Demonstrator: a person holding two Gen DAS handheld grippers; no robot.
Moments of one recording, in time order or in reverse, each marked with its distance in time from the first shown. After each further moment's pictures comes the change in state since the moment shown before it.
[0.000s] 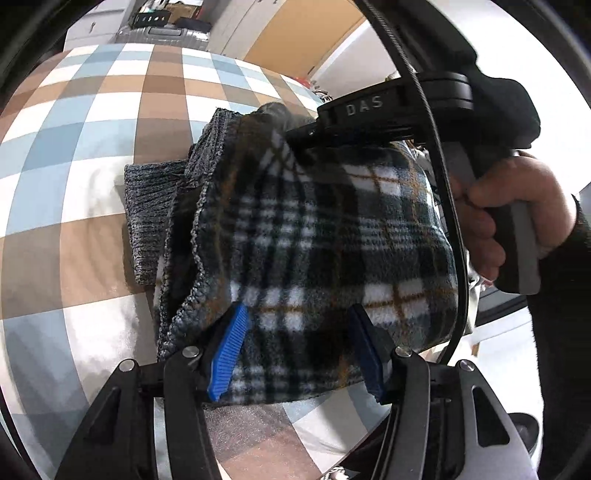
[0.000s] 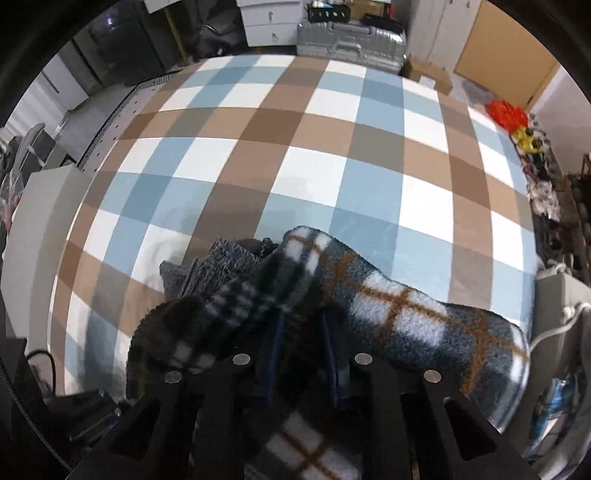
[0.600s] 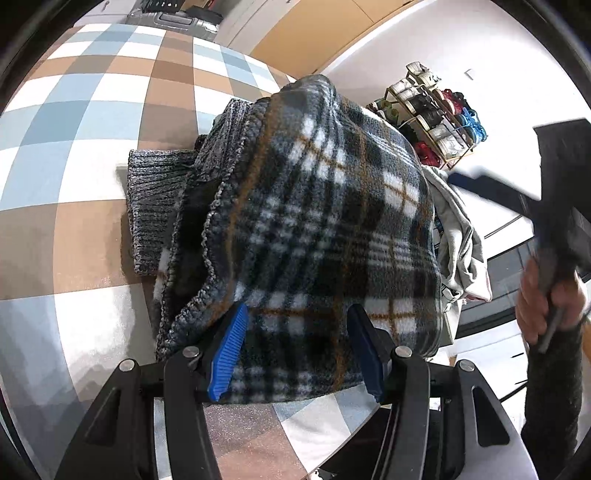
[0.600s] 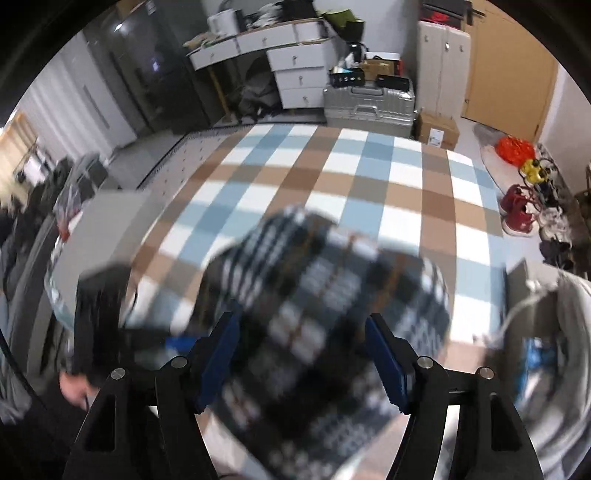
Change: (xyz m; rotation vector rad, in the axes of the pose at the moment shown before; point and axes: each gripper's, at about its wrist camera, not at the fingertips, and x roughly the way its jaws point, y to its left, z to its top) left arm -0.017 0.023 0.009 -0.064 -0.003 -0.061; right arm -0.125 -0.028 -0.102 -0.063 -0.258 0.146
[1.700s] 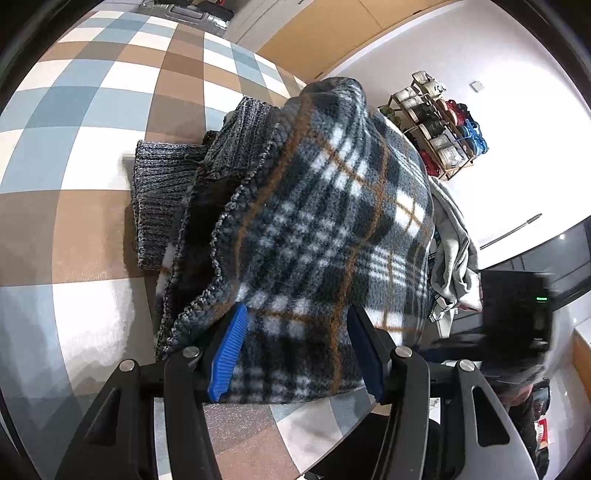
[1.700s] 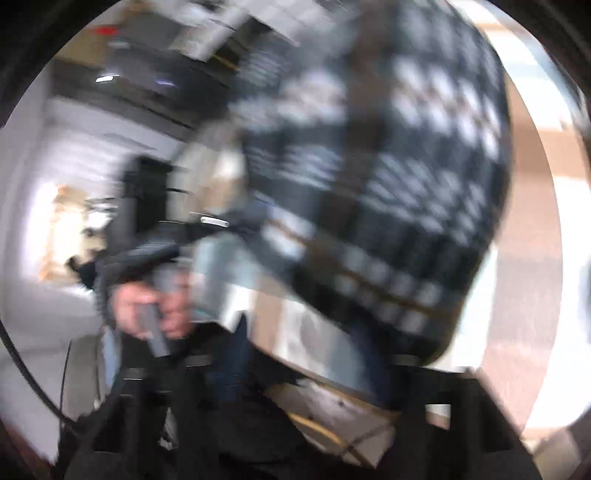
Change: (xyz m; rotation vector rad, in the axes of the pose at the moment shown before) left arm 0.004 0.010 0.000 -0.049 0.003 -0.035; right arm 0.066 -0.031 -0.111 0.362 0.234 0.420
